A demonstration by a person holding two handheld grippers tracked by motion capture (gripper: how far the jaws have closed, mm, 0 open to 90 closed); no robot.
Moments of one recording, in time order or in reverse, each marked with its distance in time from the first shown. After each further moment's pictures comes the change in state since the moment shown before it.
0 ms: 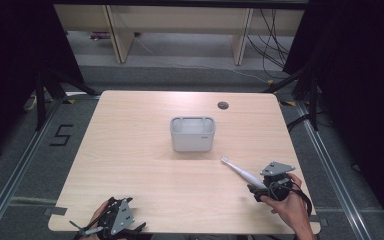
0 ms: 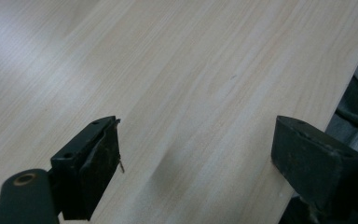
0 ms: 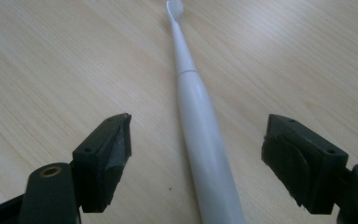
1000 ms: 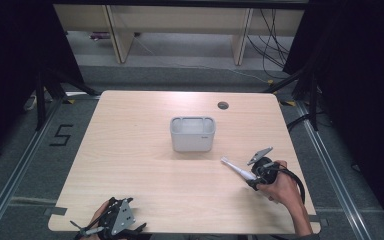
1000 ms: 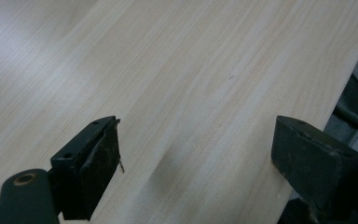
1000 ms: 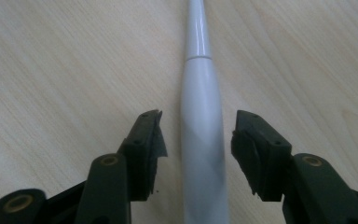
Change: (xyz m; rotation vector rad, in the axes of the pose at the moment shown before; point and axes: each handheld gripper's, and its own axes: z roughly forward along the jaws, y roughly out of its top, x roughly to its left) left arm -0.001 0.001 0.001 -0.002 -0.010 0.000; right arm -0.014 0.039 0.030 0.291 0.104 -0.108
